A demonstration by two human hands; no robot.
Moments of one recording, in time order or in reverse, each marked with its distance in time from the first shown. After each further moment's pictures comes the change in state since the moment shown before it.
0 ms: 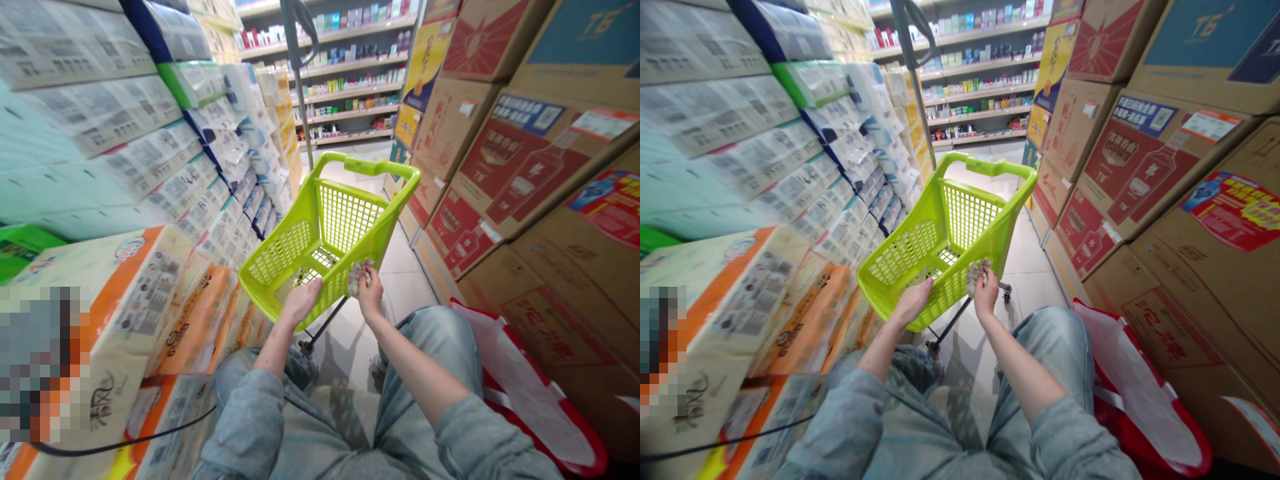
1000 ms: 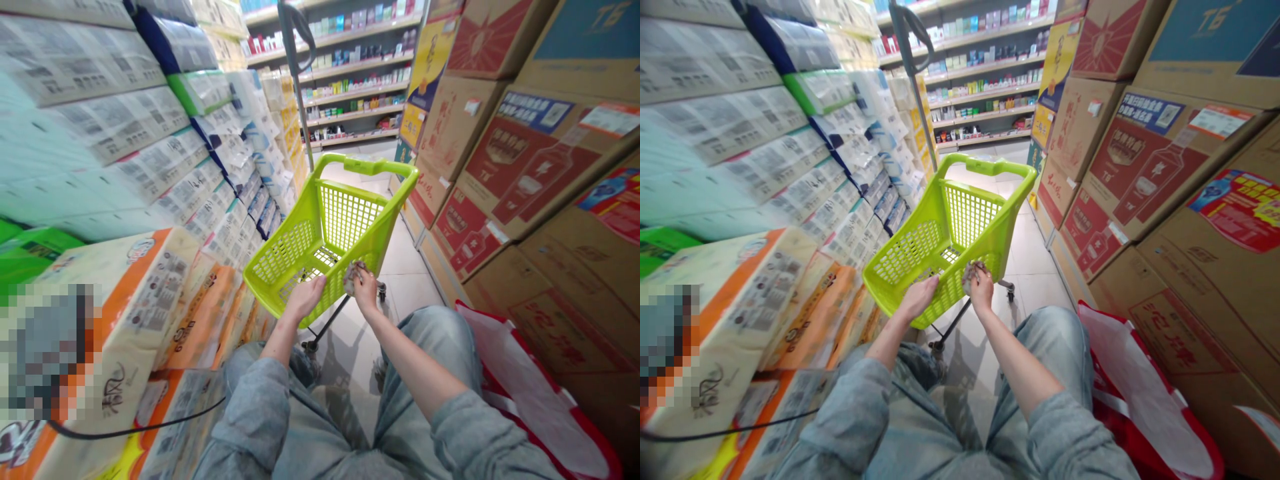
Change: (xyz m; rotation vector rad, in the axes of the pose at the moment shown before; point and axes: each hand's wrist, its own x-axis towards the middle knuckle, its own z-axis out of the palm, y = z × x) left_hand 0.009 0.009 0.001 0.040 0.017 0.009; right_hand 0.009 0.009 0.017 0.009 -0.160 -0.031
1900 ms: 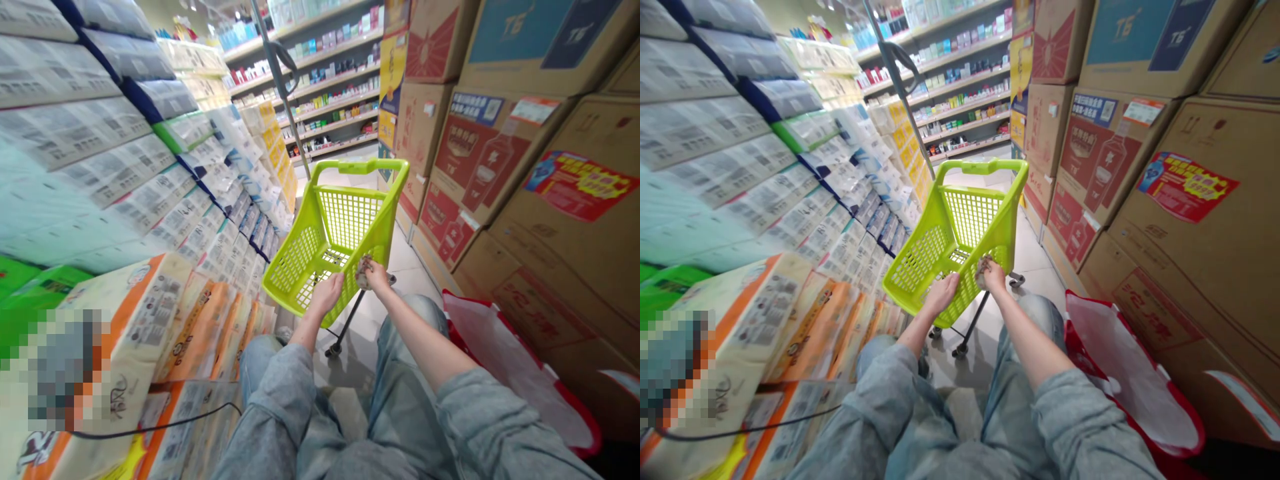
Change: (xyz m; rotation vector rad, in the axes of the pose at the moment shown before) left_hand 0.021 0.093 0.038 0.061 -0.003 0.042; right_hand 0.061 0.034 -0.068 0.059 -0.002 0.110
